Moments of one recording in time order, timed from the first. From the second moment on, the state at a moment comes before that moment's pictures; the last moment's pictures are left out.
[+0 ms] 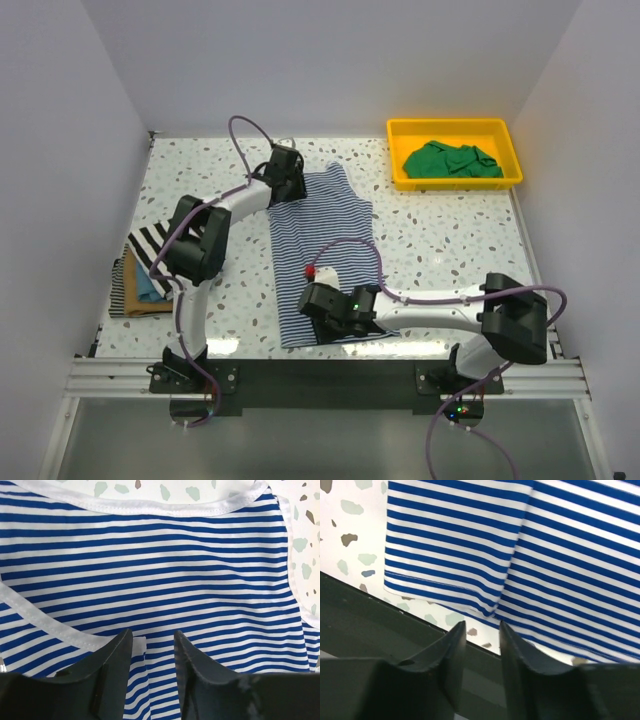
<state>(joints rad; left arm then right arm) -0.41 2.14 1.55 -0.18 -0.13 -0.51 1.28 1.56 0.94 -0.50 0.21 0.90</state>
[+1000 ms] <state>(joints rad) -0.32 2.13 1.49 -0.21 -0.12 -0.58 1.36 1.92 1.25 -0.39 0.11 0.73</state>
